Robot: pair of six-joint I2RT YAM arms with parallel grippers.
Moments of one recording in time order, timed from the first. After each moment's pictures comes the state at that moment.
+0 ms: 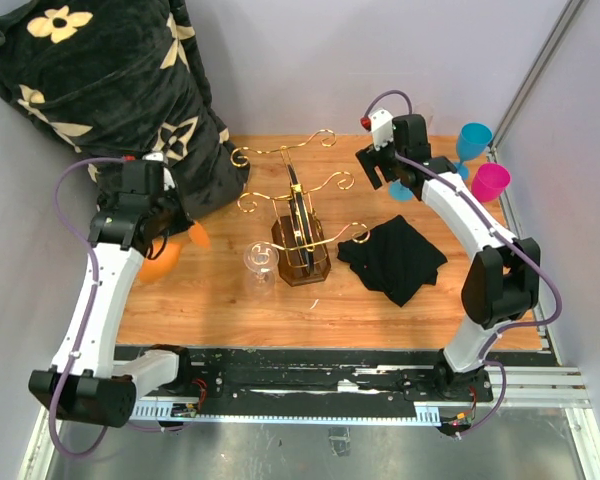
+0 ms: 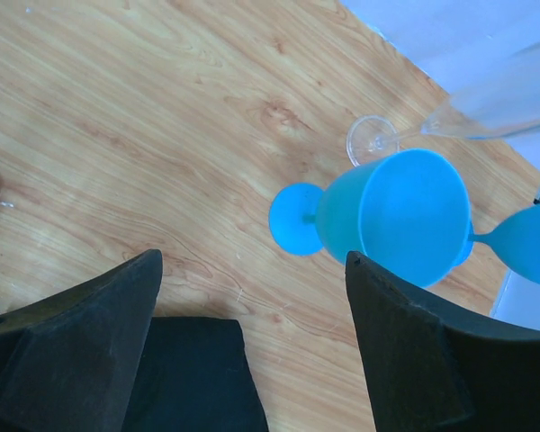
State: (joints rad) left arm -0.09 1.10 1.31 -0.92 -0.04 -0.37; right arm 0.30 1.73 1.54 -0.40 0.03 -0.39
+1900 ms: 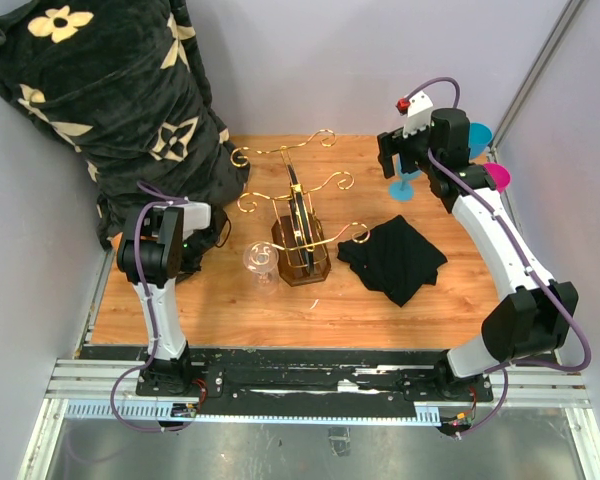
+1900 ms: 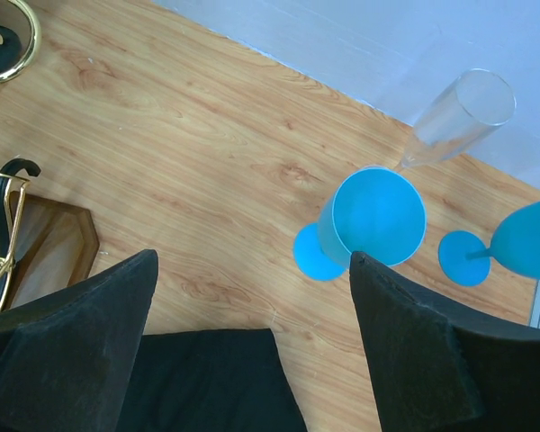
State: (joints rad) left arm -0.12 2.03 1.16 -1.05 -0.82 -0.69; right arm 0.23 1.49 1.46 -0.34 -0.13 -0.21
